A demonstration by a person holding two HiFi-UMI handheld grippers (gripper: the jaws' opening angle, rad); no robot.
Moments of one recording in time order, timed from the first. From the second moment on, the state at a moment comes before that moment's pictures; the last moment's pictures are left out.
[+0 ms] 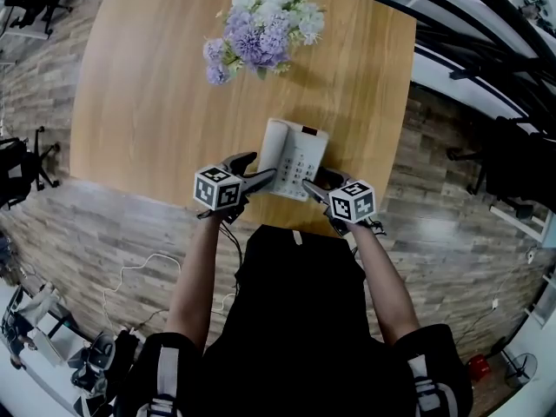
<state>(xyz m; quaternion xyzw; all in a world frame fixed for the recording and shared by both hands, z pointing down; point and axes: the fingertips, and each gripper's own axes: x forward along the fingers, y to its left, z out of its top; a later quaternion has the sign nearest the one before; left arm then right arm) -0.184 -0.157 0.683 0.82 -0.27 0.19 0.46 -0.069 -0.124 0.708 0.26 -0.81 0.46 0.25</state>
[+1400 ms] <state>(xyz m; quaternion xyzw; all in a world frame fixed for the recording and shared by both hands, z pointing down) -0.161 -0.159 0.707 0.82 -0.18 0.23 0.49 -0.075 -0.142 0.724 0.30 -0.78 0.52 0.20</state>
